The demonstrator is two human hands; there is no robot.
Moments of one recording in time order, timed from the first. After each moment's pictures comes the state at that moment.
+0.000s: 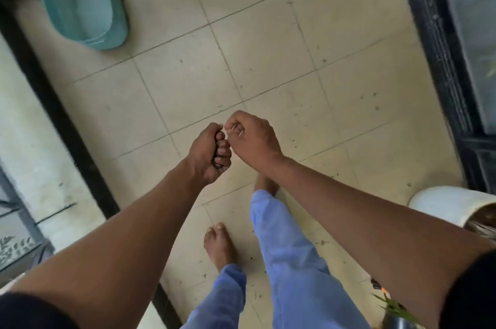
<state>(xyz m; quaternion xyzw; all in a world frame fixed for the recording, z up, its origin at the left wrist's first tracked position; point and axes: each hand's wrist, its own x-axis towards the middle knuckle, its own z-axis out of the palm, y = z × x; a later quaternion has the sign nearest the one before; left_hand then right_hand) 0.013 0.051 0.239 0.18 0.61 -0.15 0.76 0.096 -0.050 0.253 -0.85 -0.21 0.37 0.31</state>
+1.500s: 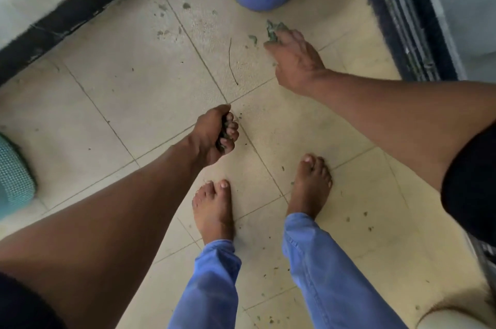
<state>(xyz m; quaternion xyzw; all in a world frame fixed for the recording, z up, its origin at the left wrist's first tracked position) 0.530 0.154 0.031 0.26 0.60 -0.25 0.72 0.726 0.031 -0.018 -0.89 -0.38 0.27 0.03</state>
